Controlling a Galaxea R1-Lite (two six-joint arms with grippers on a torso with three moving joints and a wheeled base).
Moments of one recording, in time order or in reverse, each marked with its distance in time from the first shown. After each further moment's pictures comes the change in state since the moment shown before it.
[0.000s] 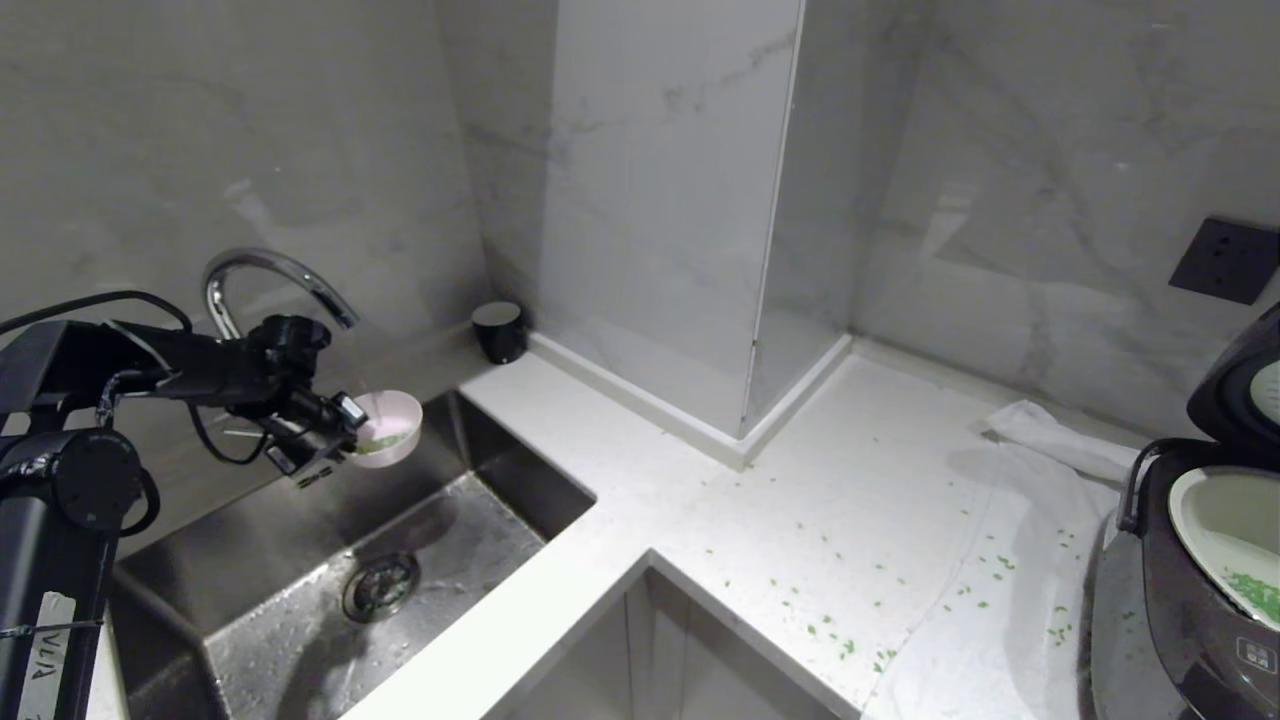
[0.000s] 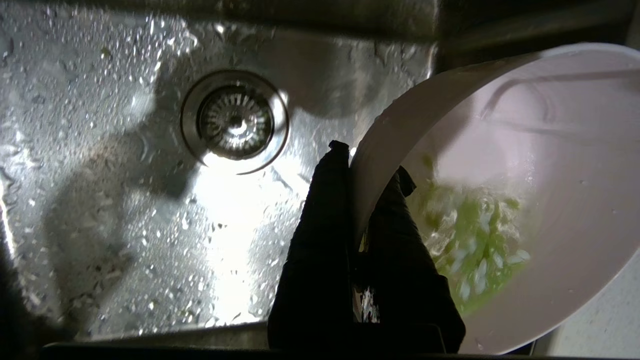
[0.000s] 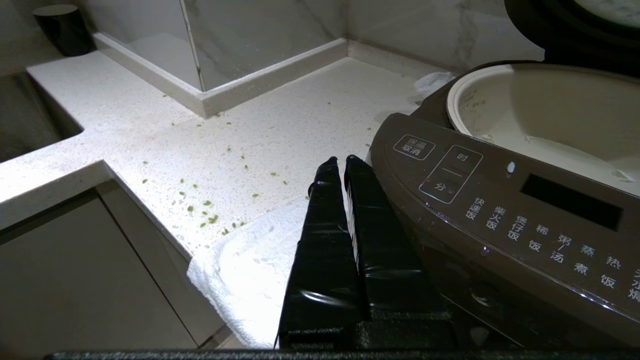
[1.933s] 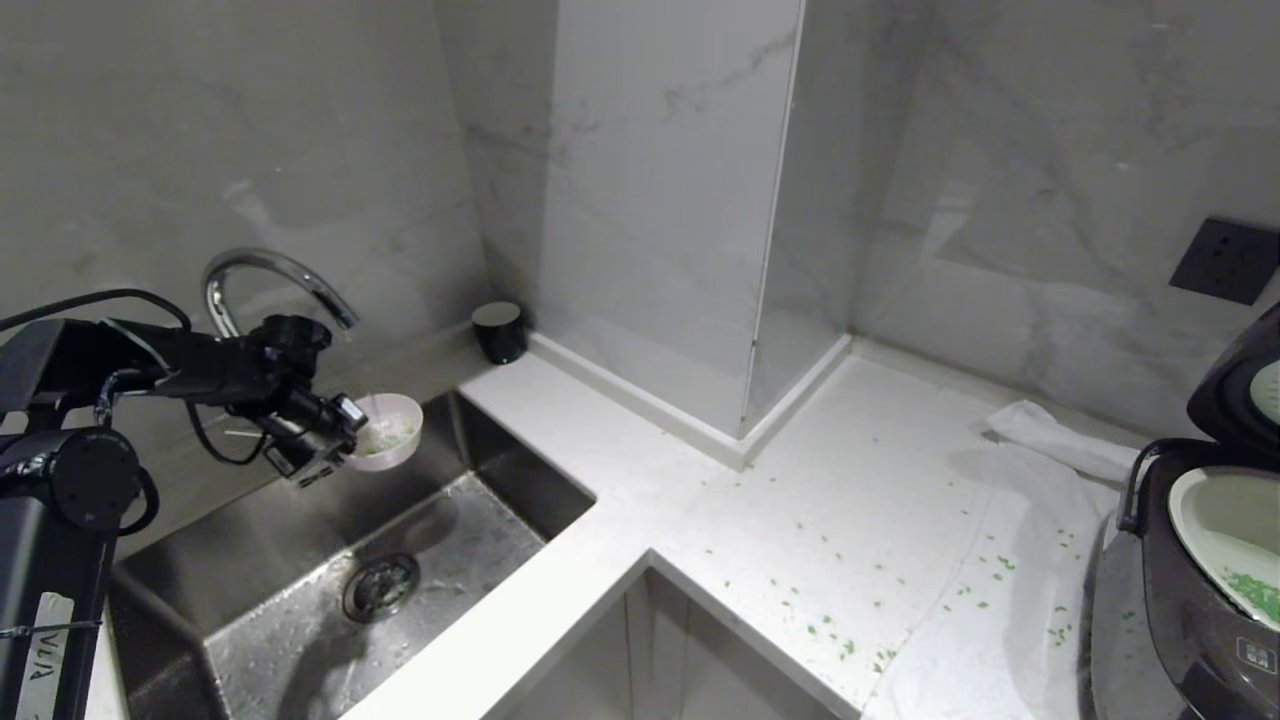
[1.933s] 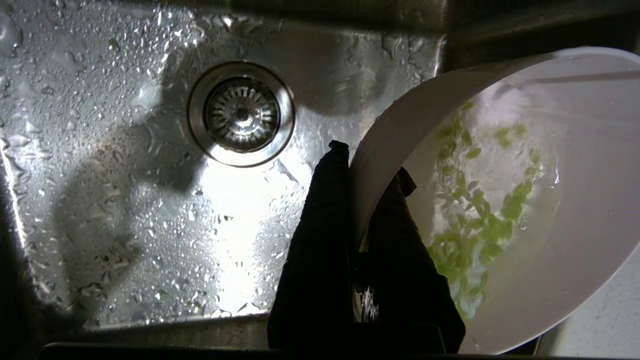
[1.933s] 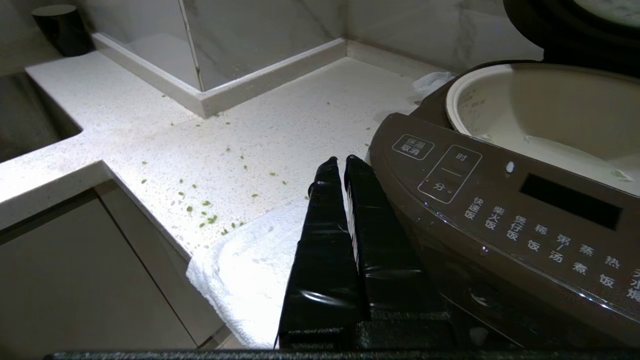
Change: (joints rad) left arm -0.003 -0.008 0.002 0.027 0.002 0.003; right arm 0.000 0.000 0.000 0.000 0.000 0.000
